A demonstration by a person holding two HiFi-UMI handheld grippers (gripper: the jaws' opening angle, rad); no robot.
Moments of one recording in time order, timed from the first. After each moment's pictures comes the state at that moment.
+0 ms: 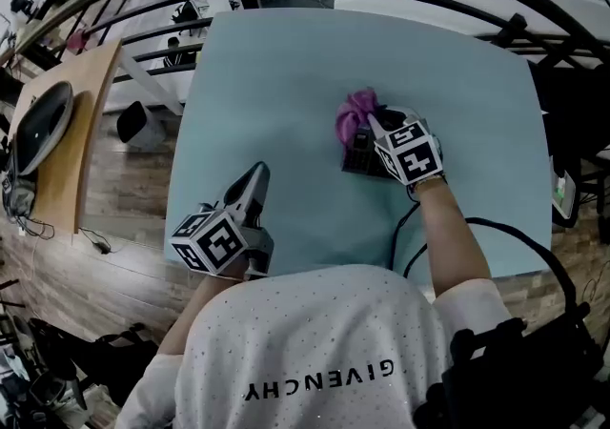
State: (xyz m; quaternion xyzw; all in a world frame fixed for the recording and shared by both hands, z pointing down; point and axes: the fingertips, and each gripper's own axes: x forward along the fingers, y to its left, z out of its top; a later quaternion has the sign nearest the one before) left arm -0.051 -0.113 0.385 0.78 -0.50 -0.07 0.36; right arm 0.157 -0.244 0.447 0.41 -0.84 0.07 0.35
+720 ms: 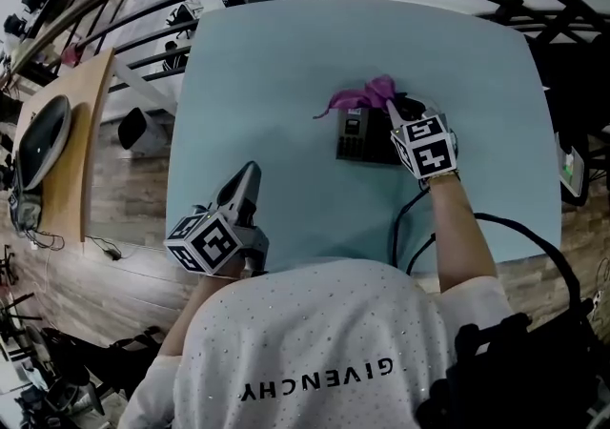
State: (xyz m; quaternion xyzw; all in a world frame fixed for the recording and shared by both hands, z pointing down) left arm -0.043 -0.105 0.398 0.79 -0.51 -0.04 0.35; right arm 0.224 -0.242 0.448 0.49 -0.81 0.07 0.31
